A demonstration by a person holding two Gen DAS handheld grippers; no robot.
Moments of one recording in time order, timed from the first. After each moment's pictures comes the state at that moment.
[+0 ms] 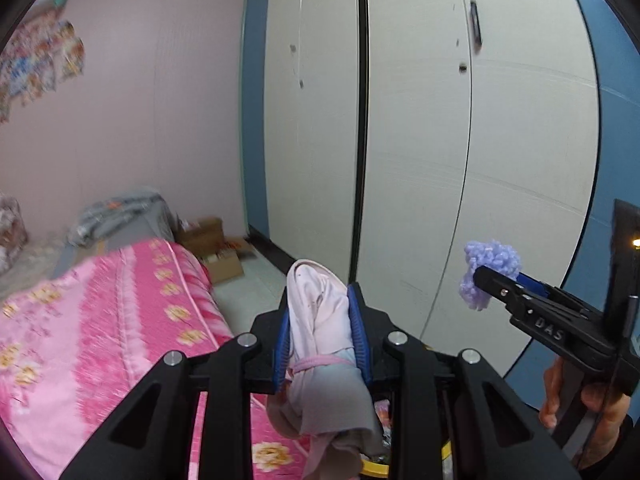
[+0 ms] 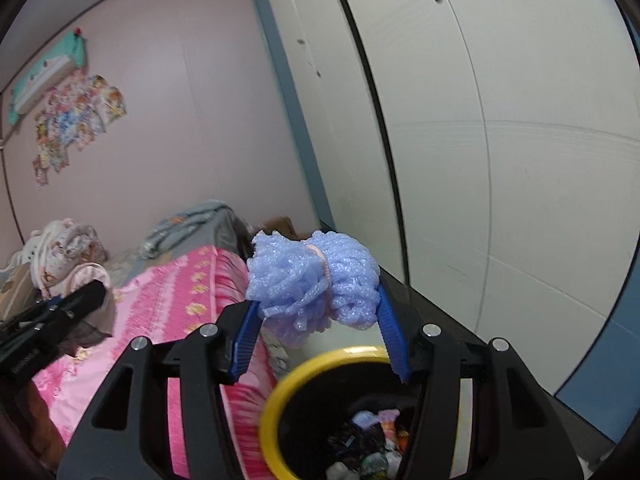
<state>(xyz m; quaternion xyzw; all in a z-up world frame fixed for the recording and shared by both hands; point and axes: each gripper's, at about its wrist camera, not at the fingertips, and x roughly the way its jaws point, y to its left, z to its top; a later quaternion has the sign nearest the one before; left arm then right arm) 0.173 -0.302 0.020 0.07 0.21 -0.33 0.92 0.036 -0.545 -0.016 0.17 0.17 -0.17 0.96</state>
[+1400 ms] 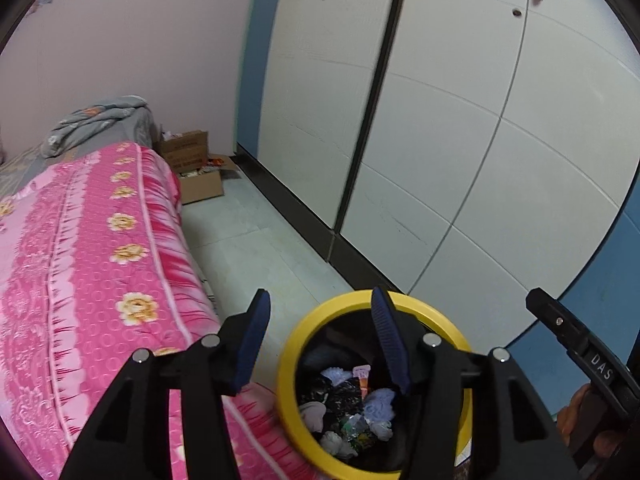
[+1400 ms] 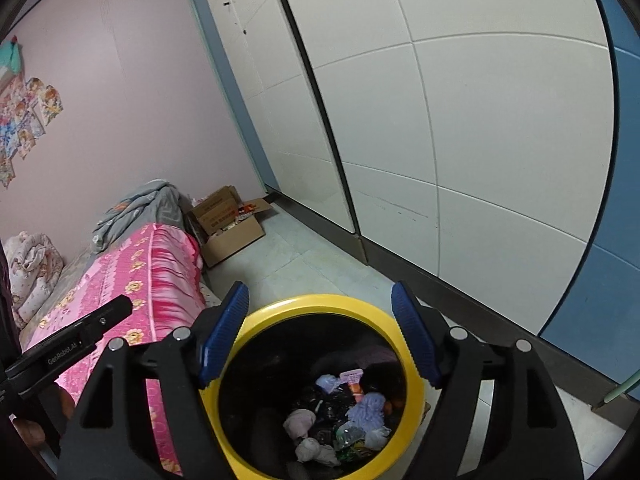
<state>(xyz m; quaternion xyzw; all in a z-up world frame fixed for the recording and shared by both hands) 0.241 -0.336 -0.075 0.02 0.34 -0.32 0.88 0.060 -0.562 -0.103 0.23 0.22 -0.24 0.92</state>
